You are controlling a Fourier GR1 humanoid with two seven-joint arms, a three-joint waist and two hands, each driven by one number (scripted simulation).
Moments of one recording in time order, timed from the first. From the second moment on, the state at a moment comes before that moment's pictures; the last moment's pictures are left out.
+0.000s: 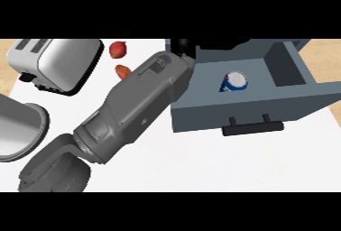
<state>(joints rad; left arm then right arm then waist) -1.40 0.00 -0.60 -0.45 0.97 0.79 -0.18 0.29 -0.06 -0.65 -2.32 -0.49 0.42 0.31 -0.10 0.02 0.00</state>
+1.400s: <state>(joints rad) -1.41 0.00 -0.59 -0.53 1.04 0.82 -0.25 -0.09 -0.09 -0.16 -2.17 0.61 0.33 0.00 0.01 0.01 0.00</state>
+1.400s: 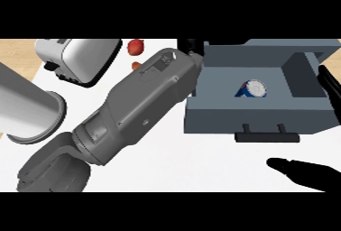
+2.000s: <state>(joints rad) -1.38 0.10 -0.60 -0.61 0.98 0.82 -0.15 -0.36 -0.15 0.00 -1.70 0.95 0.16 -0.08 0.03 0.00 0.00</state>
